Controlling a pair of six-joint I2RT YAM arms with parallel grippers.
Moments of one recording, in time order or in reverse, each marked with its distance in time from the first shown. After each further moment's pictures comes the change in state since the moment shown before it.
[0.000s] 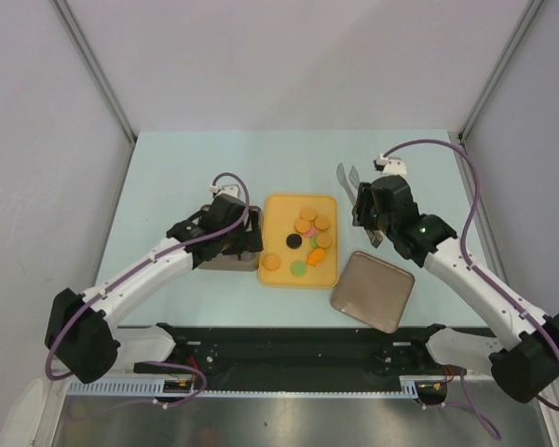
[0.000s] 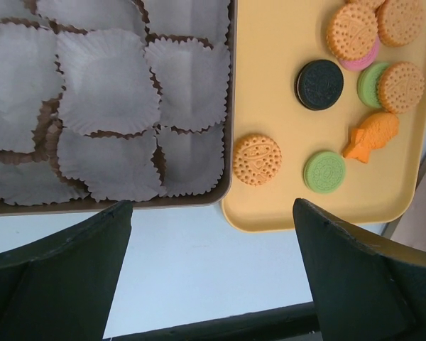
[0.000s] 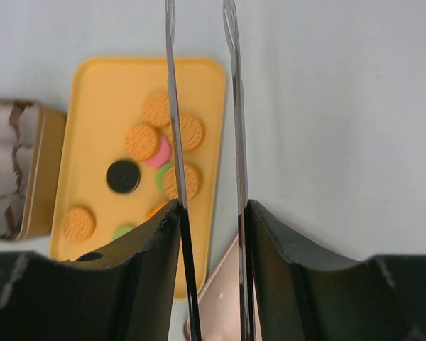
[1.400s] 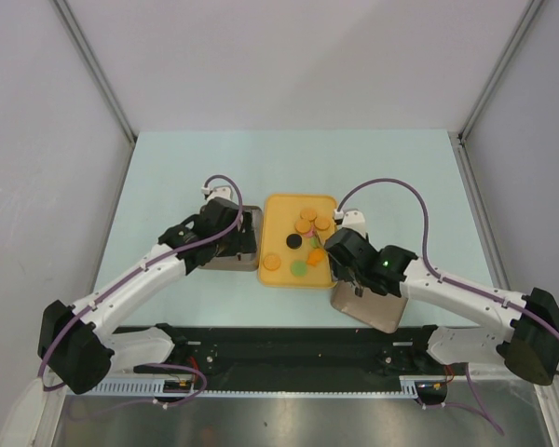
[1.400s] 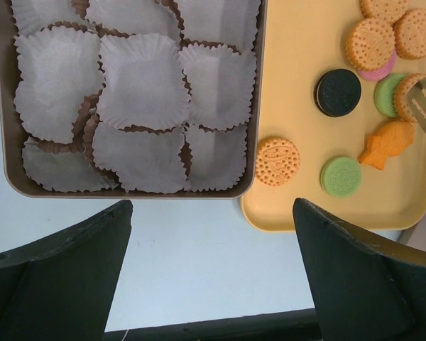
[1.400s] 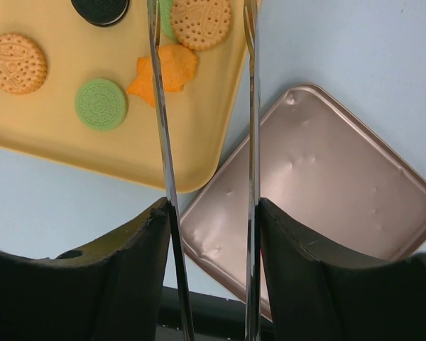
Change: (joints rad) left arm -0.002 -0.081 -0.013 -0.043 -0.079 0.000; right arm 0.419 0.015 -0.189 -0.154 0.154 0.169
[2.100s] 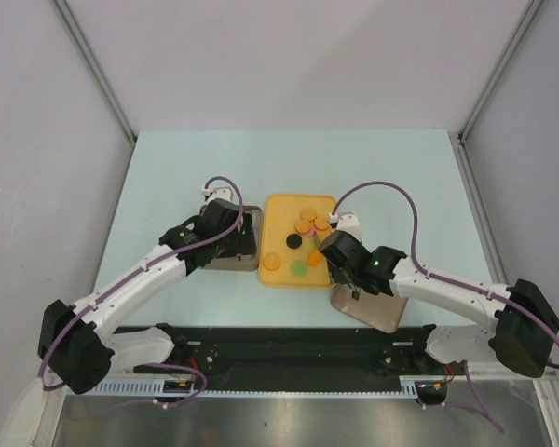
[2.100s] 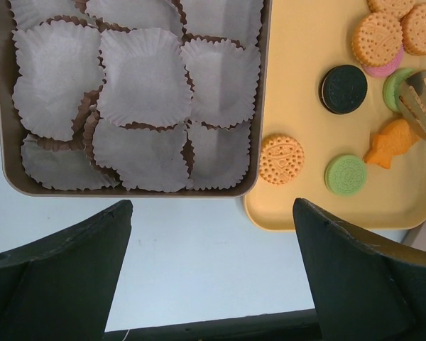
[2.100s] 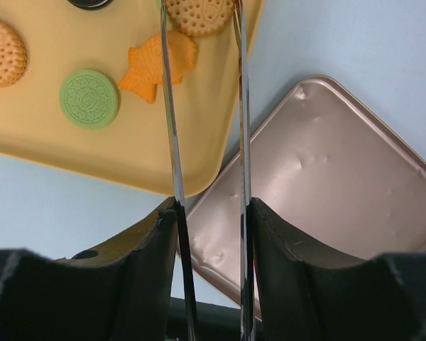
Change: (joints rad) left arm 0.000 0.000 -0.018 0.006 0.000 0.000; right arm 0.000 0.070 -0.027 0.055 -0.011 0.008
